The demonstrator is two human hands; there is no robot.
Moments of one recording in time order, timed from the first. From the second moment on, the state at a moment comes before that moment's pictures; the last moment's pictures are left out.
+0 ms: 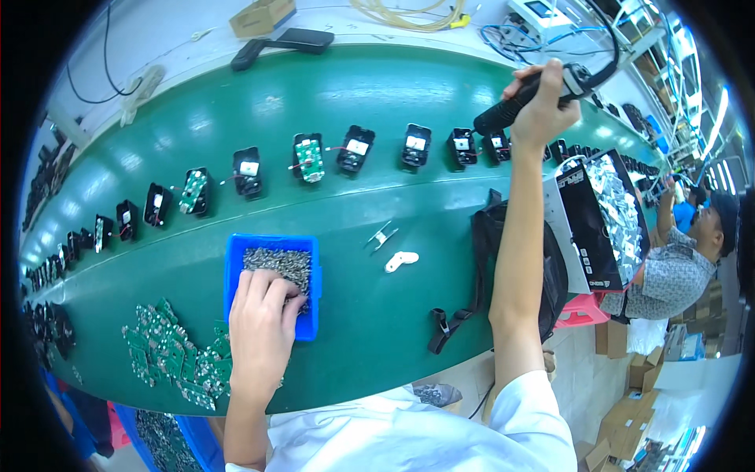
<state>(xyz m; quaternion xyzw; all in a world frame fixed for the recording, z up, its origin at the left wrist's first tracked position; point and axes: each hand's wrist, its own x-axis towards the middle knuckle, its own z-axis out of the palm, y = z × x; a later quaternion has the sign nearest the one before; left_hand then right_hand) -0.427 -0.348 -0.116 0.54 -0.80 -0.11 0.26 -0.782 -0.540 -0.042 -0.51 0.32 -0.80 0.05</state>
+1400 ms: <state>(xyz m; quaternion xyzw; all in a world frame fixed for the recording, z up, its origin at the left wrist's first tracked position) -0.437 -0.345 -0.120 0.53 -0.65 -0.32 0.44 -0.837 -0.561 -0.095 -0.48 0.33 -0.77 0.26</state>
